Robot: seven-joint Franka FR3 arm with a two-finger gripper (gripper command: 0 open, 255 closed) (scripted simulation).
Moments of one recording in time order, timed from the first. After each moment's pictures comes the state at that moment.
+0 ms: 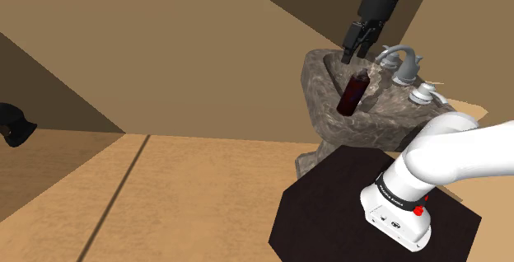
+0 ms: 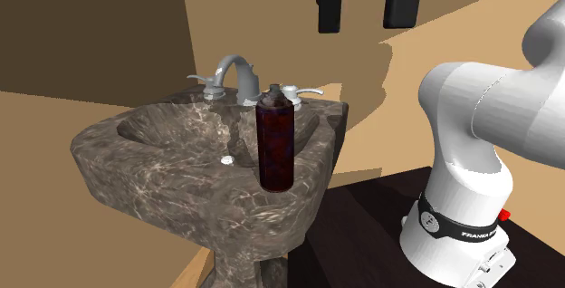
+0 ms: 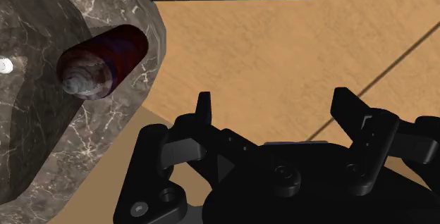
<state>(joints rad) 0.01 -0.83 0.00 -2.35 0.10 1.52 -0.02</state>
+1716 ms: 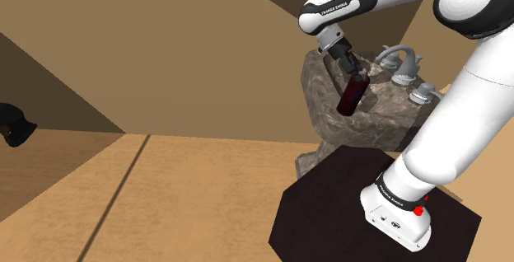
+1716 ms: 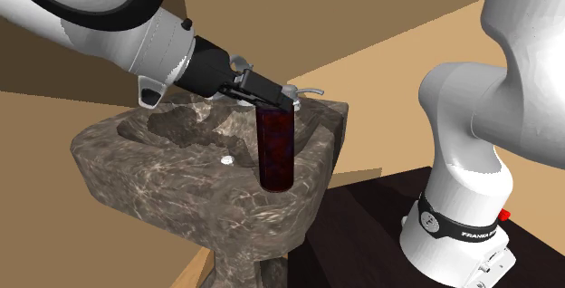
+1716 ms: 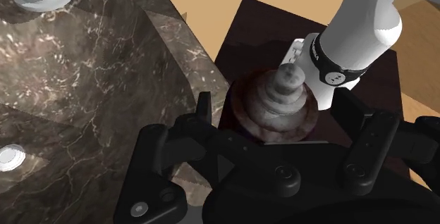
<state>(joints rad) 0.00 0.09 -0.20 -1.98 -0.35 1.14 -0.64</state>
